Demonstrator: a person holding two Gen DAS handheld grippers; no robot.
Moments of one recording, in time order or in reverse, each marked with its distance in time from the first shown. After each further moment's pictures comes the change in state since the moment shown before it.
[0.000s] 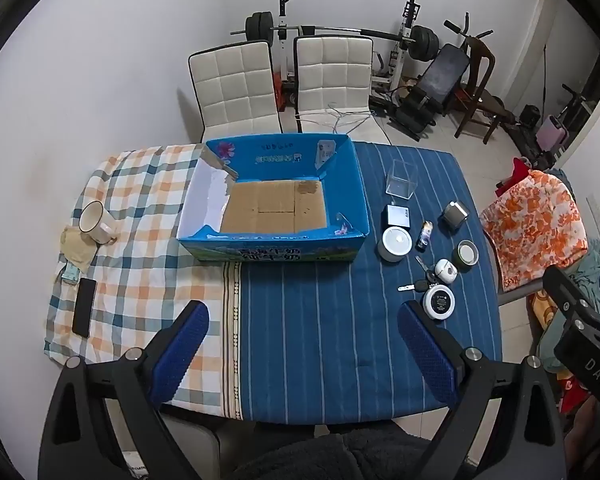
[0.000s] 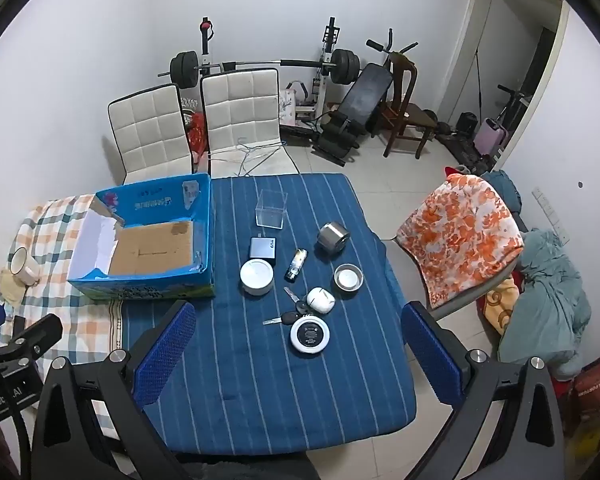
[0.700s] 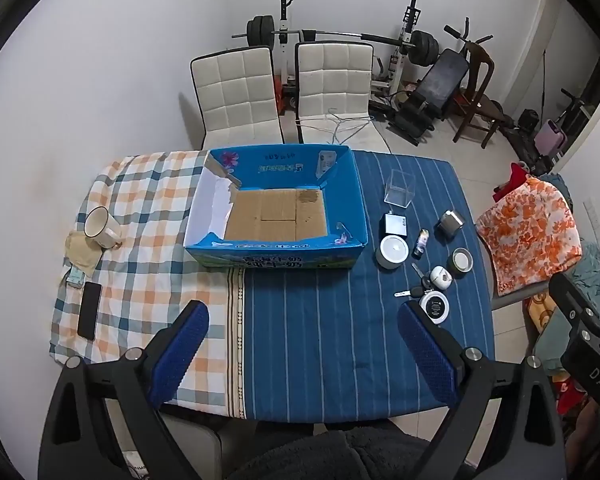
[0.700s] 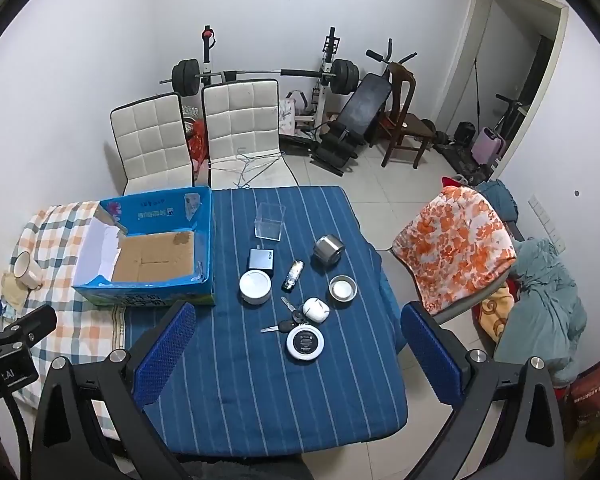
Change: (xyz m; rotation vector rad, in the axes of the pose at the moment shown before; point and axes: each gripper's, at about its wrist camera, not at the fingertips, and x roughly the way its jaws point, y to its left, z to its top) left arm -0.024 0.007 0.013 -0.011 -0.014 -0.018; right arm -0.038 -0.007 0.014 -0.006 -0.026 0.017
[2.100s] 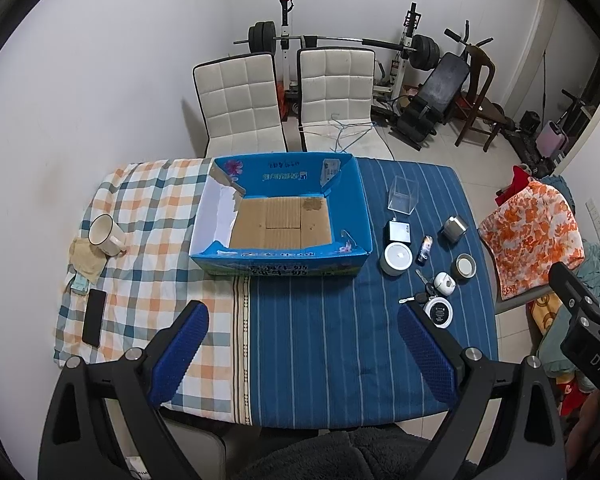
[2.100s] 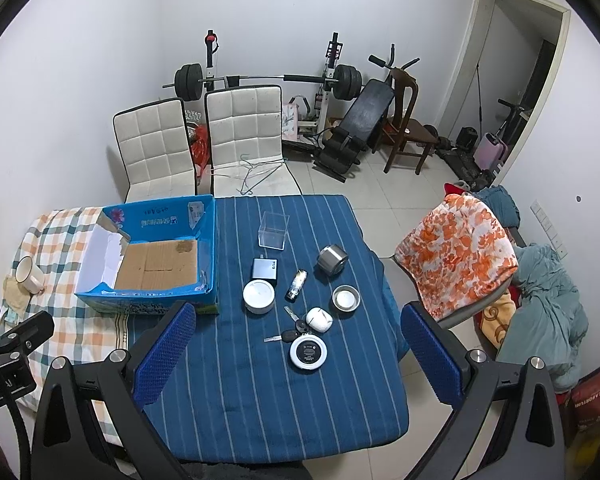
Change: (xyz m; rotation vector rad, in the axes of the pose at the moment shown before) left arm 0.001 0.006 0.007 0.006 -0.012 0.014; right arm 0.011 0.012 0.009 -0.008 -0.014 -0.005
